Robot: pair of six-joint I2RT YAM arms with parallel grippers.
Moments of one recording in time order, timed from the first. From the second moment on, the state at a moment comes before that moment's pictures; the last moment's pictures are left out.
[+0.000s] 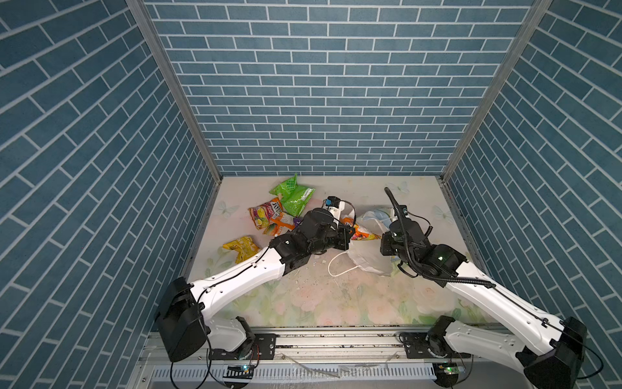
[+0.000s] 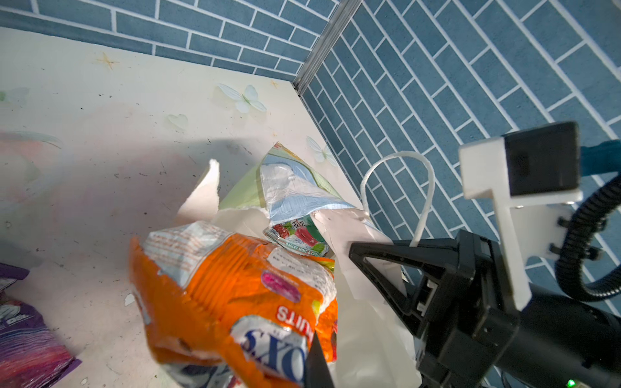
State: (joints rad) left arm -0.86 1.36 1.08 -0.15 0.10 -0.65; right arm 0.77 1.05 0.93 -0.61 0.40 0.50
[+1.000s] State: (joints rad) left arm -0.42 0.92 1.02 -0.49 0.10 -0.67; right arm 0.77 1.01 0.93 -0.61 0.40 0.50
